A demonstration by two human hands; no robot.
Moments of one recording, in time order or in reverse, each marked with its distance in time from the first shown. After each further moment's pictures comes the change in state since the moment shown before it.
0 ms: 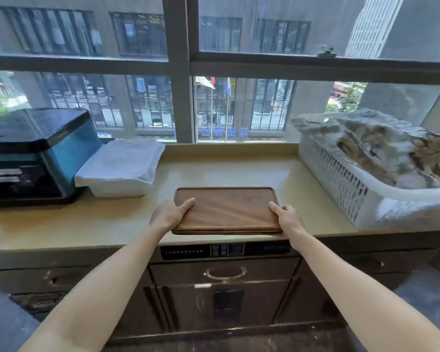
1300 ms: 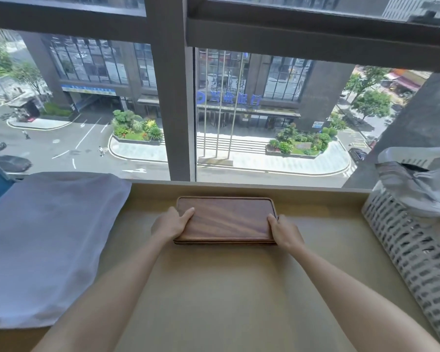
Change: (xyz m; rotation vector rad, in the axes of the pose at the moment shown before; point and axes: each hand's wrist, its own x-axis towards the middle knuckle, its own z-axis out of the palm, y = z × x) left_hand 0.409 0.046 0.076 0.291 -0.082 -0.149; right_hand 0.405 -0.072 0.127 -0.566 -0.118 0.013
